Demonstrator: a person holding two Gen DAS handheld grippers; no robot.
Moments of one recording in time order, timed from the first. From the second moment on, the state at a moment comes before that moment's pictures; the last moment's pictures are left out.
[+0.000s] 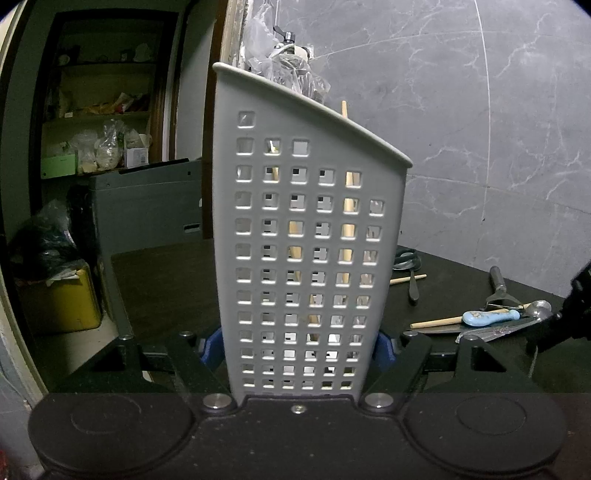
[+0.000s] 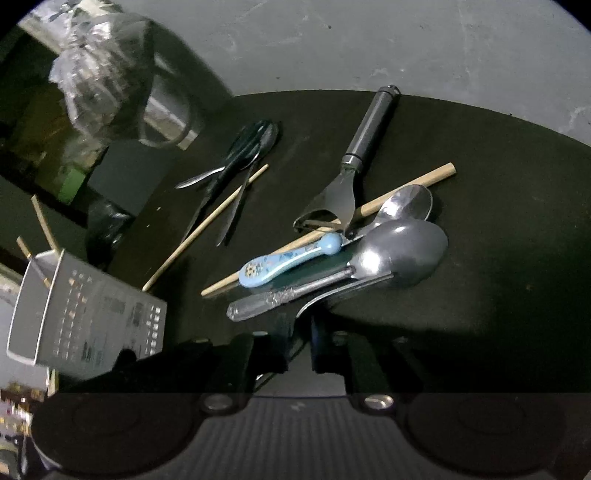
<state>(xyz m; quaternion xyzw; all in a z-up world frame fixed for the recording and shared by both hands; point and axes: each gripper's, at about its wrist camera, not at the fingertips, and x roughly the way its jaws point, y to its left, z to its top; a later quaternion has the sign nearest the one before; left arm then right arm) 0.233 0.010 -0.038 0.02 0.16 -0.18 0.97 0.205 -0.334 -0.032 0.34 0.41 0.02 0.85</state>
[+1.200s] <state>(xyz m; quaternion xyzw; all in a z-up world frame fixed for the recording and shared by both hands) 0.234 0.011 -0.039 0.01 0.16 -0.18 0.97 0.195 -0.337 -0.022 0.28 0.42 -0.01 0.86</state>
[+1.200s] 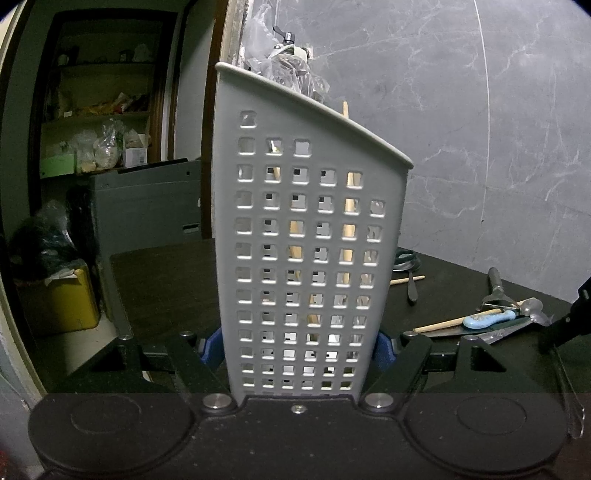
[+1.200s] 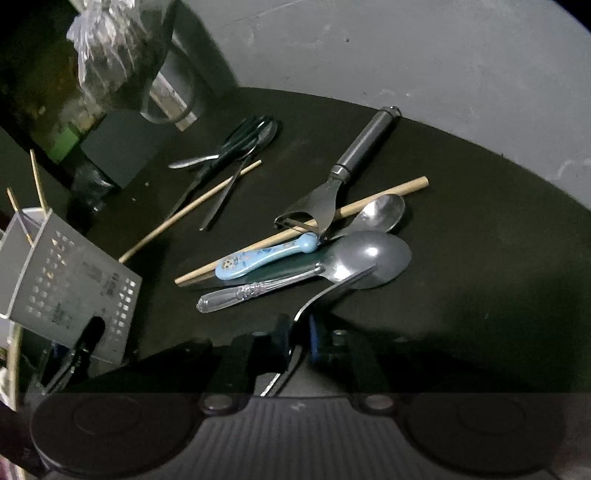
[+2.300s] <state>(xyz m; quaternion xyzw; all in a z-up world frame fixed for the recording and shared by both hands) 0.234 0.013 -0.040 0.01 0.16 -0.19 0.97 0.162 -0.342 -0.037 0.36 0.31 0.13 0.87</state>
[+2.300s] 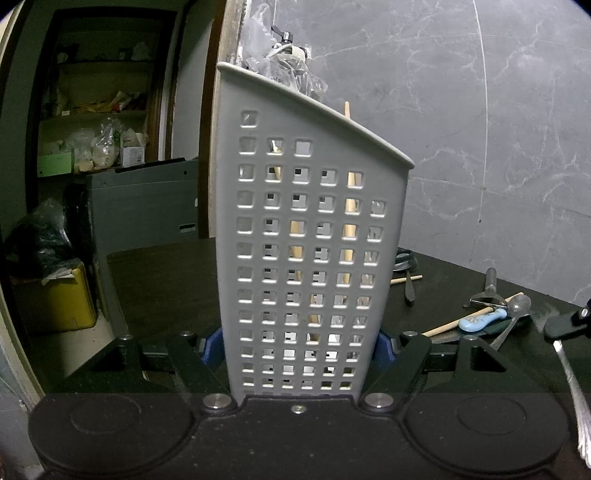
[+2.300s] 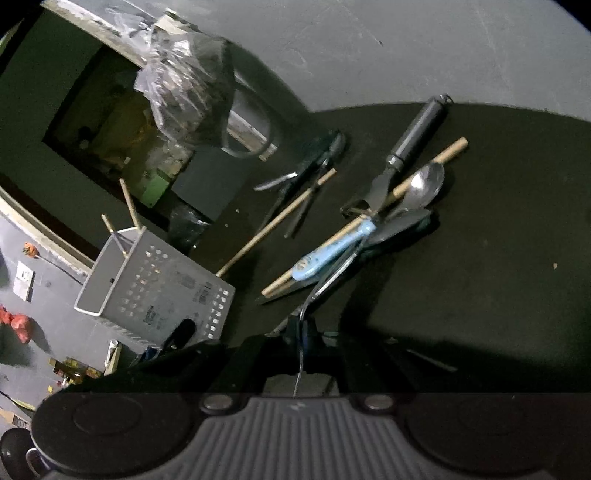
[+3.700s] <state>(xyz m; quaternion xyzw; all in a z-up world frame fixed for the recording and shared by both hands) 0.233 0.009 -0.040 0.02 0.16 -0.19 0.97 0.237 -0.179 0.082 0.10 0.01 0.25 0.96</state>
